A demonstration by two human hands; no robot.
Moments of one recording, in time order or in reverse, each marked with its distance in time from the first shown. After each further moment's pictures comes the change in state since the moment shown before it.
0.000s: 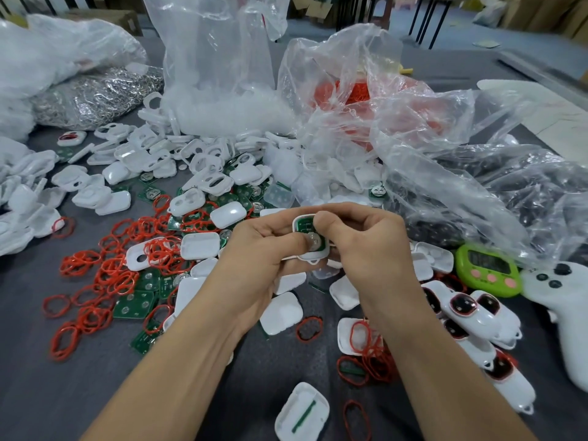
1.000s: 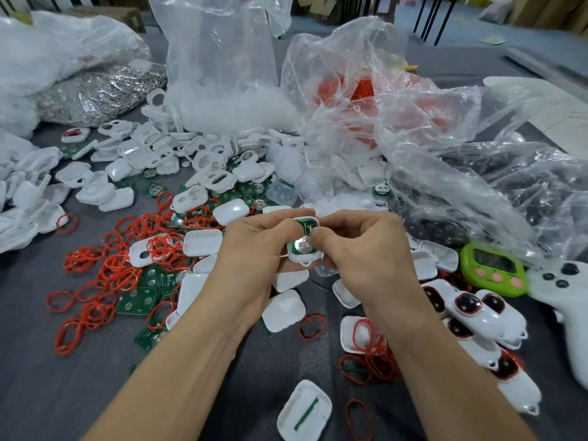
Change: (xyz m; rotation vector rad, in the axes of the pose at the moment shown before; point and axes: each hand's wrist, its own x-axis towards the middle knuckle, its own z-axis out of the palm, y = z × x) left_hand 0.000 0.001 0.006 0.016 0.272 -0.023; right_hand 0.000 0.004 -0.001 -0.212 -0.035 -0.056
